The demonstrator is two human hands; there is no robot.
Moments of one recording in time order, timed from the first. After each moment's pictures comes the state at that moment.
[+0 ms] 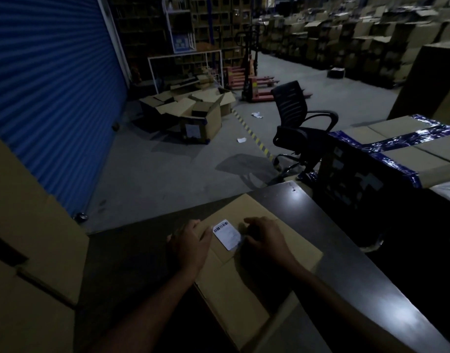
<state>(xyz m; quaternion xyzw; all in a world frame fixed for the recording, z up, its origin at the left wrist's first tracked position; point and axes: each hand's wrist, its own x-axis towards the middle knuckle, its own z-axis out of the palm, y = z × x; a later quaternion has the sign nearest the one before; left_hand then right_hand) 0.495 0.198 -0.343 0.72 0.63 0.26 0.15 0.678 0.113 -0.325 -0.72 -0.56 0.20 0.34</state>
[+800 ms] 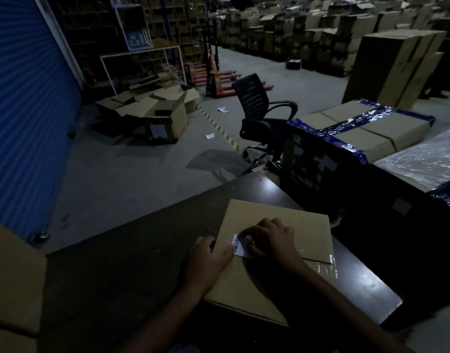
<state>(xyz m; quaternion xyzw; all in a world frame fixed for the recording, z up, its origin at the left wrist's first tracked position) 0.555 0.120 -0.340 0.78 0.50 0.19 0.31 0.724 0.040 -0.330 -0.80 -0.55 0.05 0.25</state>
